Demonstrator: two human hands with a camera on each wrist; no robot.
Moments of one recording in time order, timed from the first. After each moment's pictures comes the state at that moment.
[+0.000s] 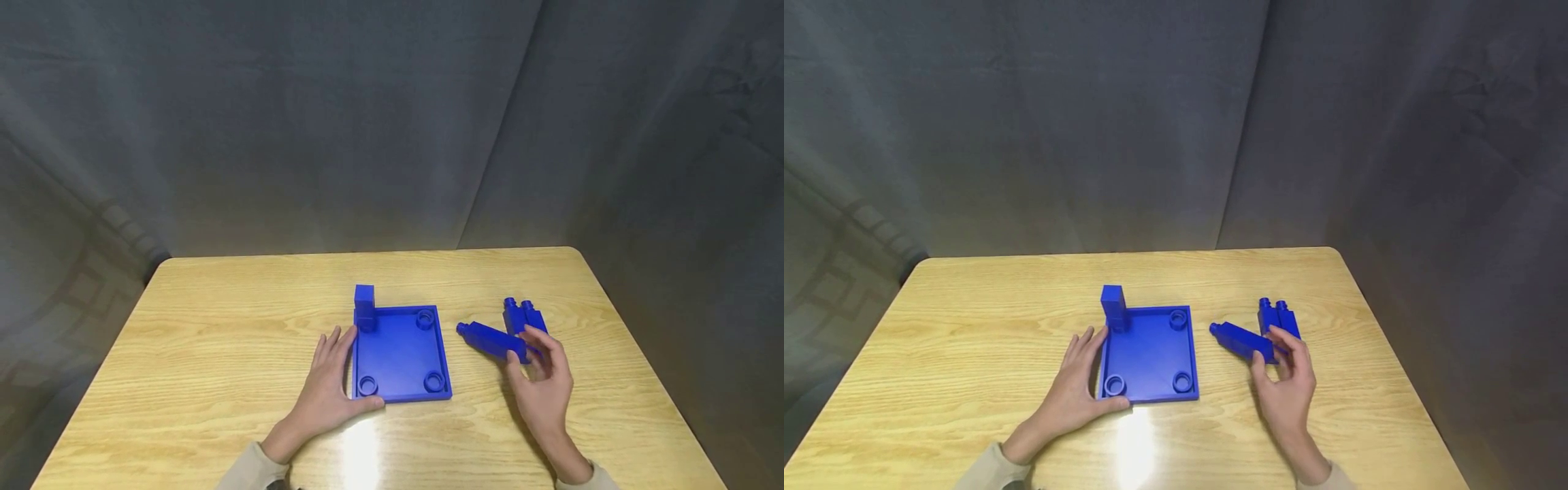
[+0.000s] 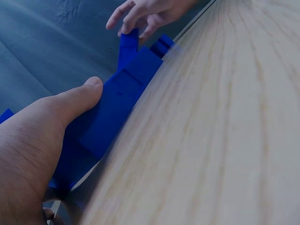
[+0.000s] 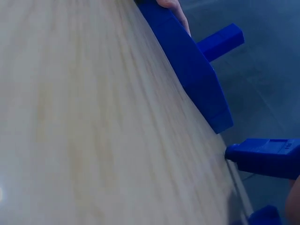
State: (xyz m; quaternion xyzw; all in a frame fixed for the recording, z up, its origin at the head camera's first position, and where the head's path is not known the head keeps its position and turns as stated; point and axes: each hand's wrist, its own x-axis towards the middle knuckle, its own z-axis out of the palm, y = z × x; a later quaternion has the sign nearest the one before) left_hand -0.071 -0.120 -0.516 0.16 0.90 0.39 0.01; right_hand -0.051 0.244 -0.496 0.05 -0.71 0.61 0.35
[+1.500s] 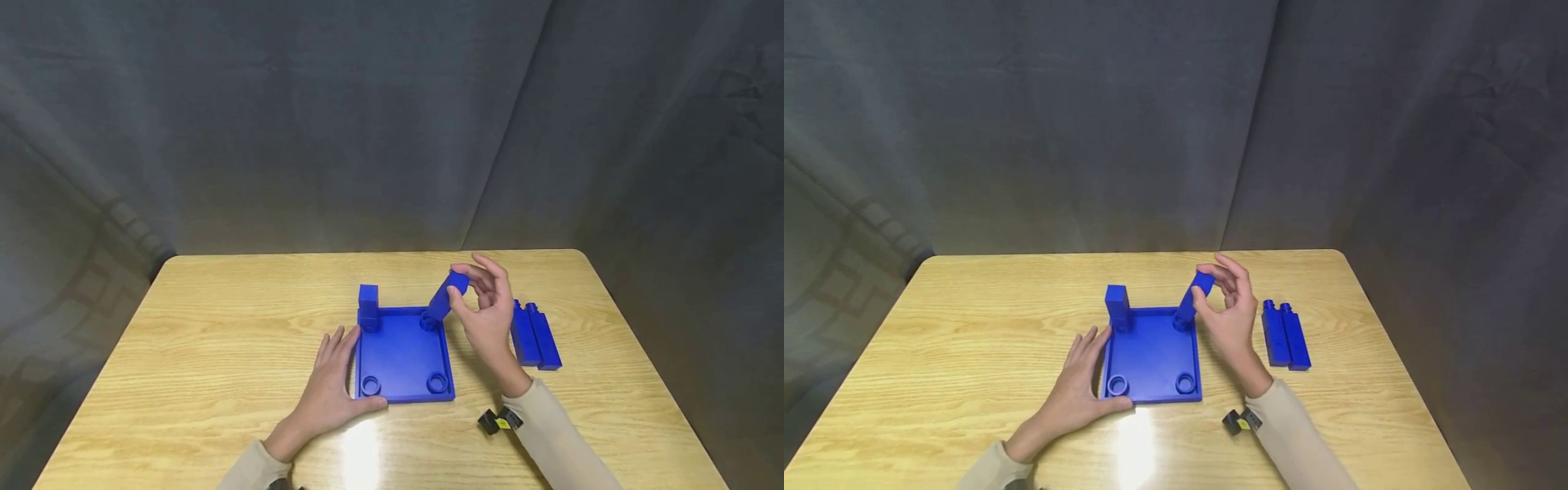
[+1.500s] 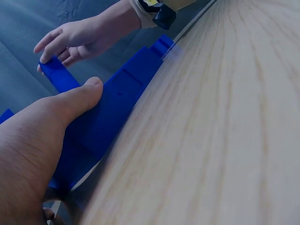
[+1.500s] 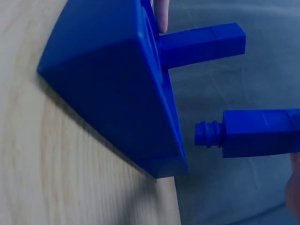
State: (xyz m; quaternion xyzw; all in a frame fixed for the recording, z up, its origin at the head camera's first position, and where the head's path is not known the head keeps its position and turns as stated) left_hand -0.072 -0.118 -0.514 0.17 0.90 0.39 0.01; right_hand -0.152 0.173 -0.440 0.22 -0.63 0.67 0.32
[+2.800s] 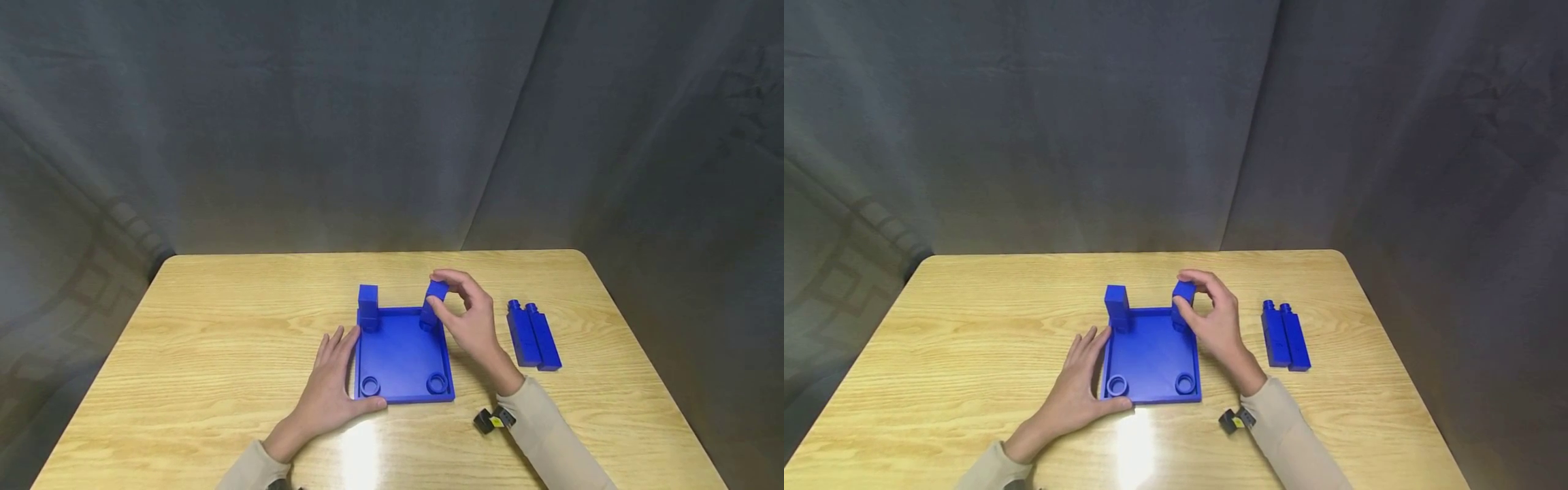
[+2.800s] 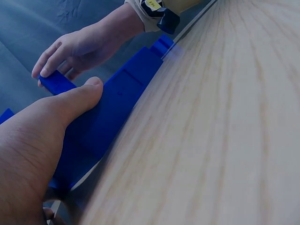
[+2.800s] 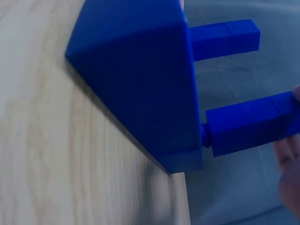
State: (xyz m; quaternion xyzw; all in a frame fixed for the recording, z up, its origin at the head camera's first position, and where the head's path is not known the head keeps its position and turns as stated) left_hand -0.071 -0.117 -0.514 0.17 0.91 0.39 0.00; right_hand -0.156 0.170 -0.452 0.24 -0.73 0.59 0.24
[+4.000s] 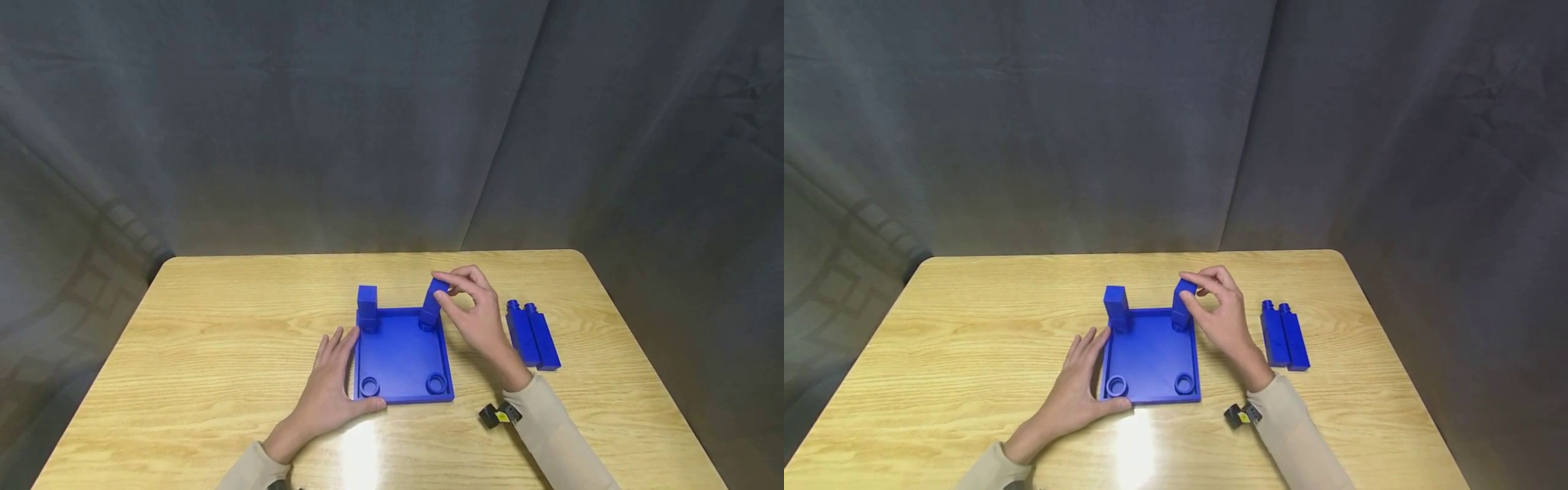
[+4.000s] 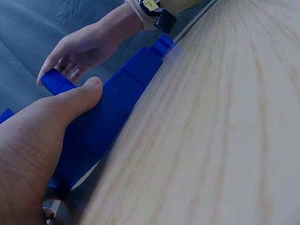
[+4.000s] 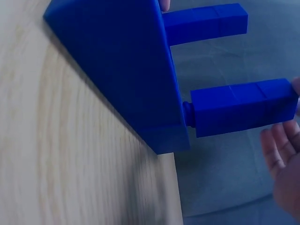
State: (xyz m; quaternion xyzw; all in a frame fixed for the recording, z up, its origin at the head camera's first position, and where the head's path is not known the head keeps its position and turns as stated) left_hand -0.071 -0.119 -0.514 0.17 0.91 0.38 0.00; right_hand -0.159 0.183 -0.446 0.22 -0.77 0.54 0.24
